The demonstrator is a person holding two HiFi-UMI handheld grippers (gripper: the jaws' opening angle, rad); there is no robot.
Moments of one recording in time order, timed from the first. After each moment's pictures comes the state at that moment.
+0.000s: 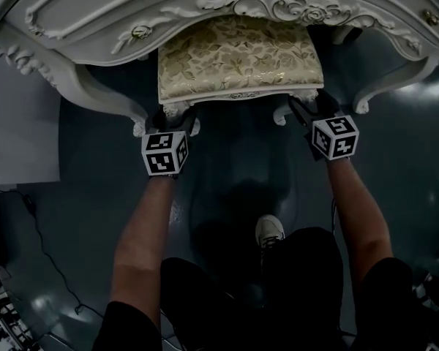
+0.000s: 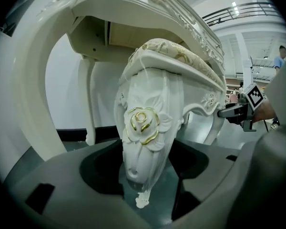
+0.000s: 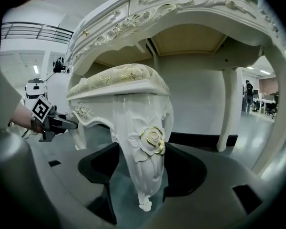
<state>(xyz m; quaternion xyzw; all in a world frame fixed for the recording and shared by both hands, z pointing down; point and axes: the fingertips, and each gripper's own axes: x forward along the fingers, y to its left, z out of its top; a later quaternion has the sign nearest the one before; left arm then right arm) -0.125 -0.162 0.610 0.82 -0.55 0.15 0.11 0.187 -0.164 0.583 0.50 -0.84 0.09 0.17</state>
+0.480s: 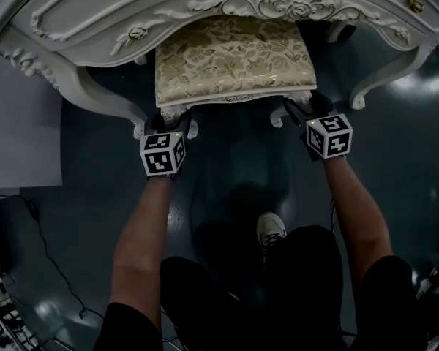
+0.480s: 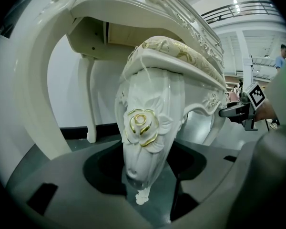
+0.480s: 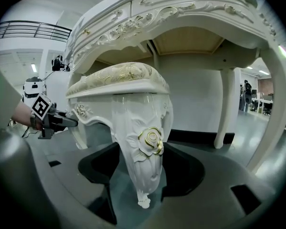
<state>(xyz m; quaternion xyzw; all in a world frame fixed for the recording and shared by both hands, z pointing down) -0.124 -0.163 0.611 0.82 -0.54 0.17 0.13 0.189 -0.159 0.584 0.51 -0.83 0.10 0.18</state>
